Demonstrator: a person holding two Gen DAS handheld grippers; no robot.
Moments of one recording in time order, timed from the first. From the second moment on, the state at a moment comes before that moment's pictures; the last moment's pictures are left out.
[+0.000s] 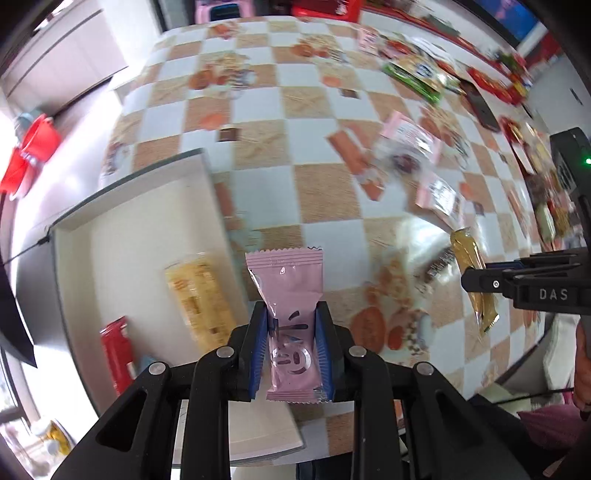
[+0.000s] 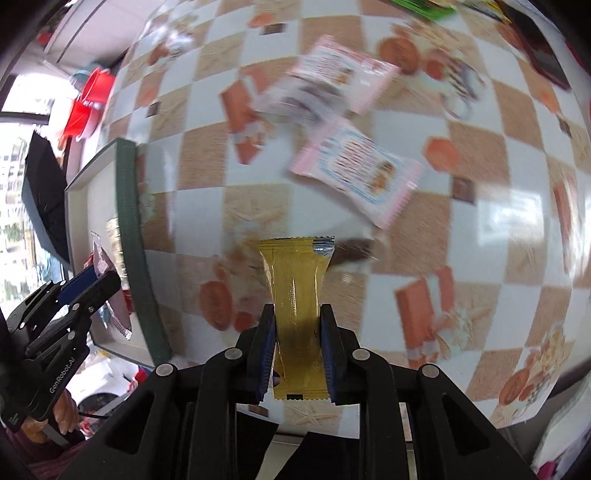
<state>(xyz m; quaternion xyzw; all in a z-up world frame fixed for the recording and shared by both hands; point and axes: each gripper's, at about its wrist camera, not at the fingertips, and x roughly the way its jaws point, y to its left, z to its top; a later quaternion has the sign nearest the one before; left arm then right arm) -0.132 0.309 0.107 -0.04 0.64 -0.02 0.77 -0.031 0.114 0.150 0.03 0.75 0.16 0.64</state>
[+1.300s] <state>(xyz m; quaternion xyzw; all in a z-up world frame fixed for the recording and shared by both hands) -0.175 0.420 0.063 -0.10 0.66 0.09 0.74 -0.014 0.326 0.140 -0.10 0.75 0.24 0.61</state>
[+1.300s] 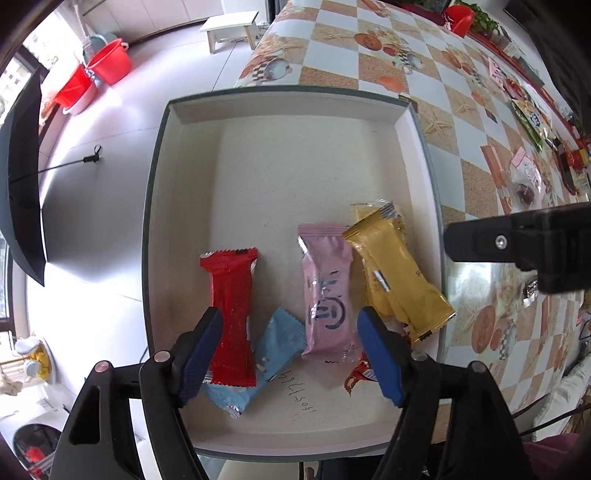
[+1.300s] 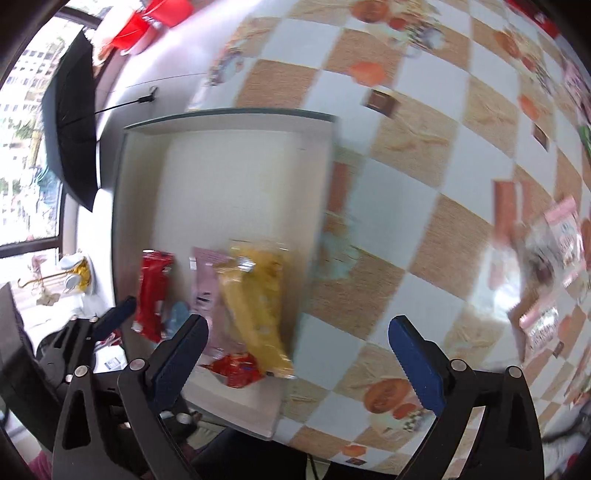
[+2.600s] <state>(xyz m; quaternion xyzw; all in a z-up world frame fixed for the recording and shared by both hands) -0.038 0.208 0.076 -0.04 0.69 -0.06 0.72 -0.052 -0.003 0.098 0.03 0.77 0.05 0.64</state>
